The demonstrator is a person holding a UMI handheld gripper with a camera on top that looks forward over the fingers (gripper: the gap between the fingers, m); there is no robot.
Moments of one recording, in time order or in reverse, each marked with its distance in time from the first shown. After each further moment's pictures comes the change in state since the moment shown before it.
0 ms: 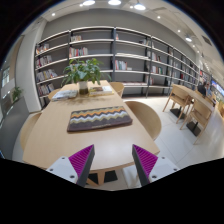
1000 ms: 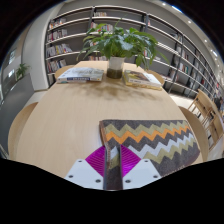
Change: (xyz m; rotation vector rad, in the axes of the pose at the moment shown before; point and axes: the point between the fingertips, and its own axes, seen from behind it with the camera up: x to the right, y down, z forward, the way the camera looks) arm -0.216 -0.036 0.284 -0.181 -0.097 -0.178
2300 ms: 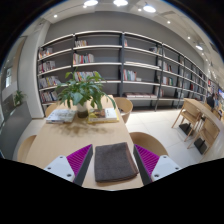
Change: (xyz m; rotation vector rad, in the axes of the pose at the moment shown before) arm 0.230 -0.101 -0.175 0.255 0.027 0.114
